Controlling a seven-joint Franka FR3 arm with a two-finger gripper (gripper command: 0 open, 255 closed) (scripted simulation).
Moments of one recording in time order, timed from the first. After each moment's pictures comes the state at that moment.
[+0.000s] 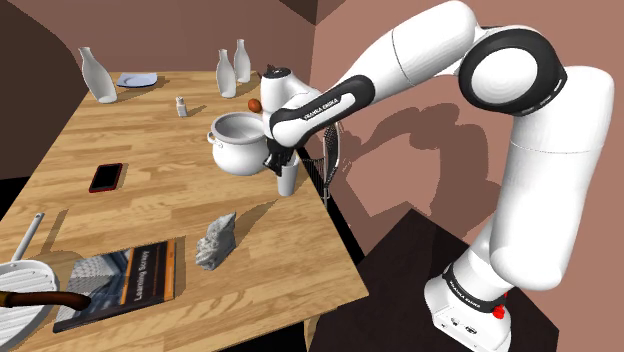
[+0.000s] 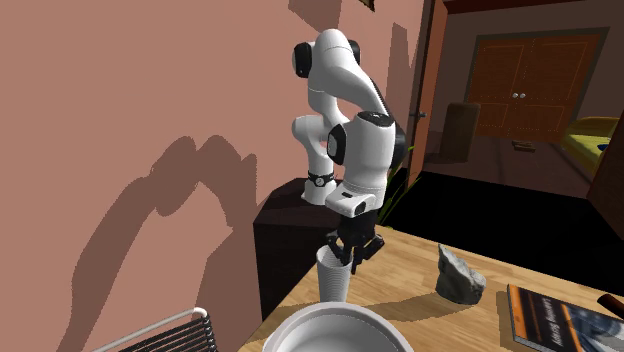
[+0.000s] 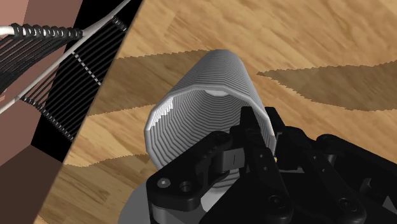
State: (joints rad) arm 0.08 0.39 0.15 -1.91 -0.20 2.31 0.20
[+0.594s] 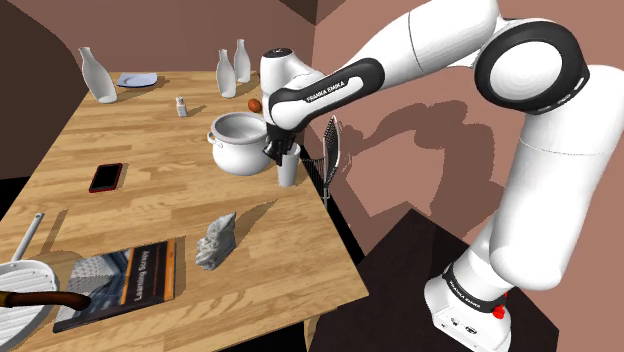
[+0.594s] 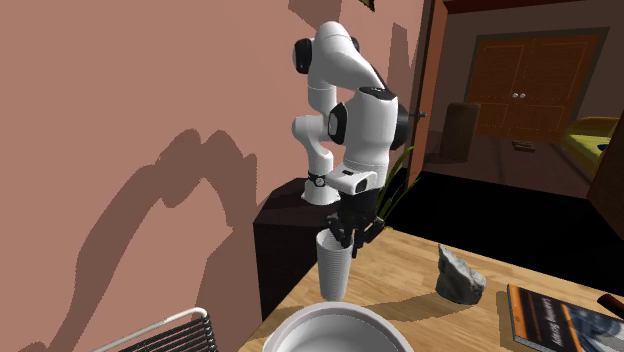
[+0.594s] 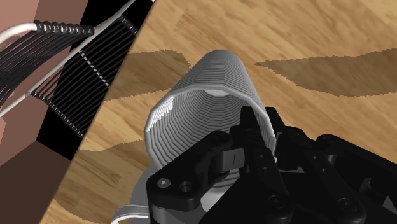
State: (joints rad) arm 0.07 0.33 0.16 -1.88 -0.18 2.21 0.17
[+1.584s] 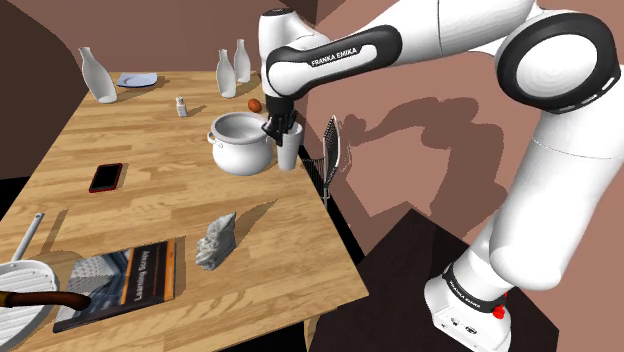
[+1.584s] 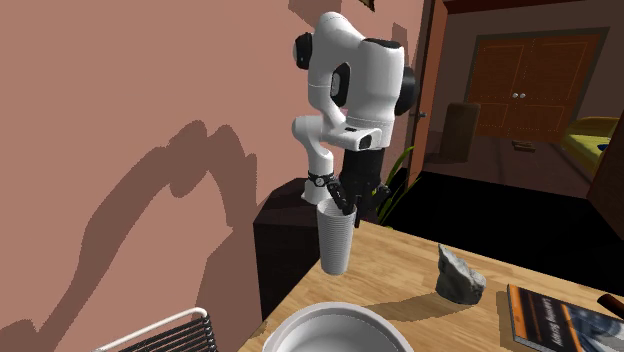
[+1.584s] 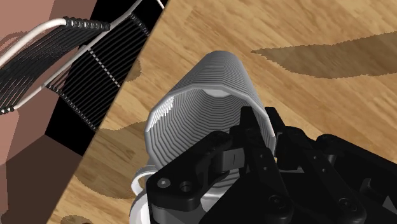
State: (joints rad) arm 0.07 0.24 0.17 -1.79 -0.15 2.04 0.14
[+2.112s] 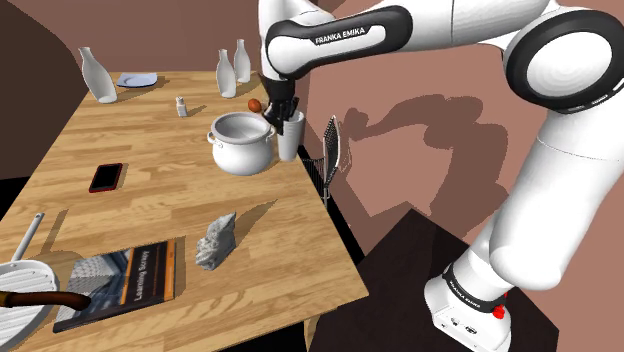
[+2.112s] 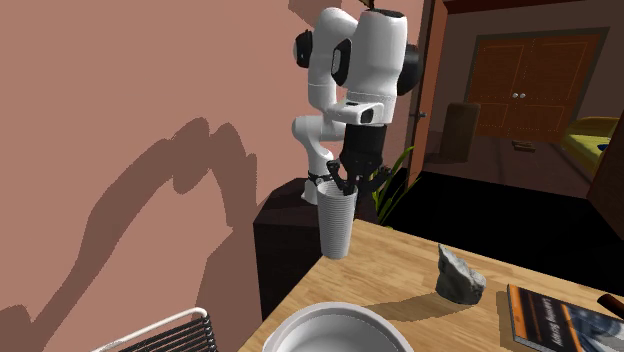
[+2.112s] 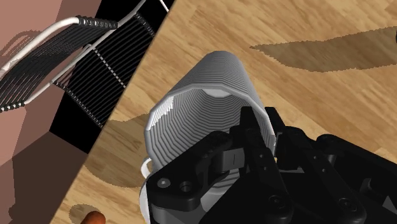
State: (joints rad) arm 0.07 0.21 0.17 -1.72 -0.14 1.94 0.13
